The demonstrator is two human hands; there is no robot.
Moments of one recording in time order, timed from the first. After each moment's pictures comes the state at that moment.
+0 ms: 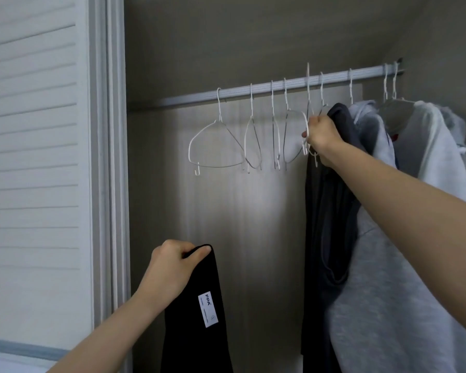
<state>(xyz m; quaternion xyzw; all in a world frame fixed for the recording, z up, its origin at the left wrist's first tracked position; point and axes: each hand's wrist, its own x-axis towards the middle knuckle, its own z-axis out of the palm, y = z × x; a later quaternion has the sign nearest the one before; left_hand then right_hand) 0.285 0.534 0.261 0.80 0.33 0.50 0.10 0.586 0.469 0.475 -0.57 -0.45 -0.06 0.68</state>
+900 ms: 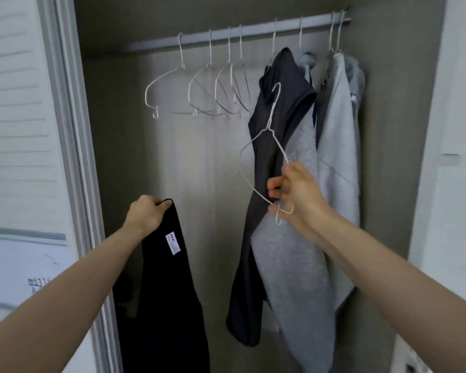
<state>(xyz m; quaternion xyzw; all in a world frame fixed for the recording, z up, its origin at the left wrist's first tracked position) 0.327 0.461 0.216 0.73 0.53 0.41 0.15 0.555 0.249 0.266 -0.46 -0.43 0.30 0.72</state>
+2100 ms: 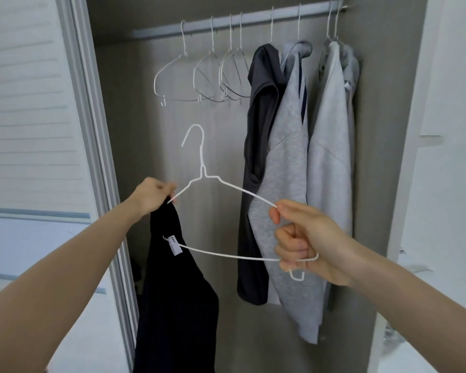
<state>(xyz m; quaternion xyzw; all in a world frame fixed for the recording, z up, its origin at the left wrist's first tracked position) 0.295 0.424 0.229 0.77 0.48 0.37 0.20 0.511 0.149 0.212 -0.45 -0.51 0.47 0.56</state>
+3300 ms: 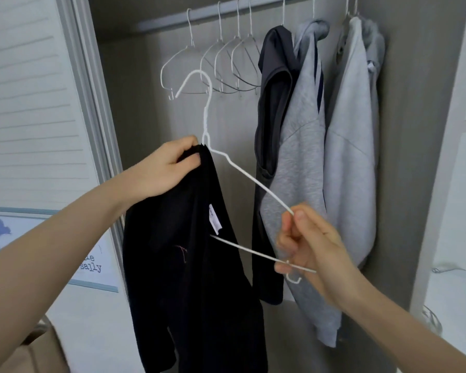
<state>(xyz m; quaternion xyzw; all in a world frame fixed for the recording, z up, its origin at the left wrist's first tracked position) 0.299 0.347 0.288 0.90 0.24 0.36 0.11 0.506 0.178 0.169 -0.30 -0.53 0.40 0.69</state>
